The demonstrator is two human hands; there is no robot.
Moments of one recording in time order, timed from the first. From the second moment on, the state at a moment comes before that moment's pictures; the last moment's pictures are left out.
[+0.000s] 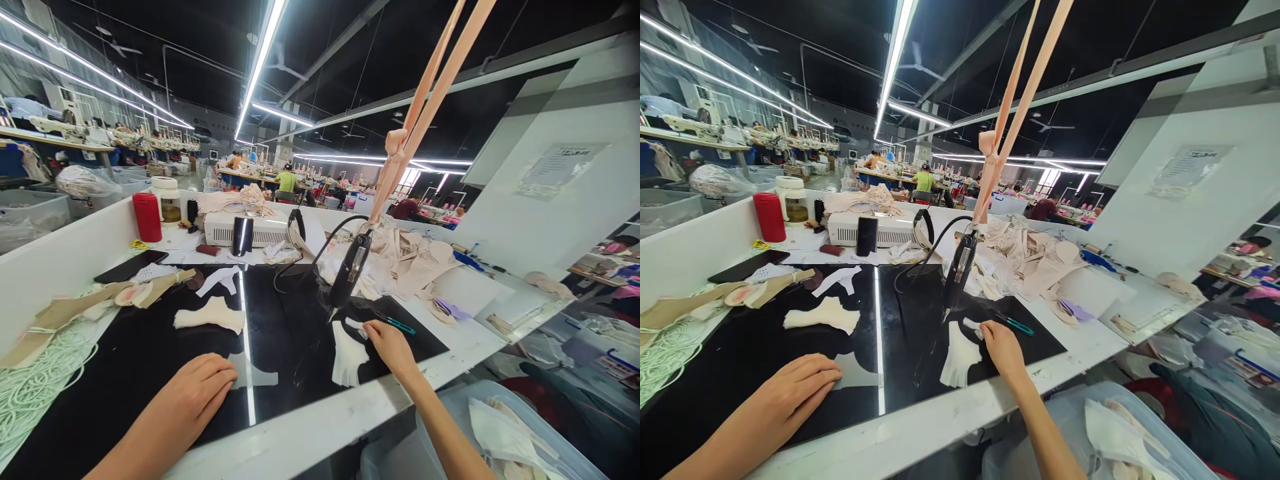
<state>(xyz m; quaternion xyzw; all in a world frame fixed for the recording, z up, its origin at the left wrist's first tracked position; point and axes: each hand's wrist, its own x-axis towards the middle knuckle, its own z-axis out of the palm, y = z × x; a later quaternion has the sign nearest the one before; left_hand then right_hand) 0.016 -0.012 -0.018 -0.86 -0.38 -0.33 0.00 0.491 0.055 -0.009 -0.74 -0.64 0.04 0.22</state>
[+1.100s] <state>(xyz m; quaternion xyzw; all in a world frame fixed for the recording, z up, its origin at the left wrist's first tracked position) 0.018 -0.012 -0.015 -0.87 -0.36 -0.35 0.03 0.481 0.055 -0.004 -0.77 -0.63 -0.01 0.14</state>
